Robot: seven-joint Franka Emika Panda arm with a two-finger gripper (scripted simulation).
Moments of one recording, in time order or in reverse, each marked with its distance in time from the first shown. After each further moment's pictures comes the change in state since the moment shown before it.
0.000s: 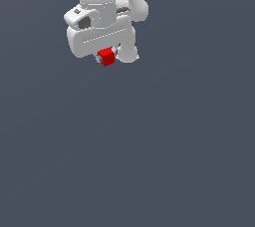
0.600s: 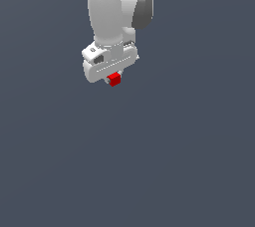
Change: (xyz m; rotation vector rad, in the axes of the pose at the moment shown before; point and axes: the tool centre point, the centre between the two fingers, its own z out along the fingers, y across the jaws) arm 0.008 -0.013 0.099 0.001 0.000 -0.001
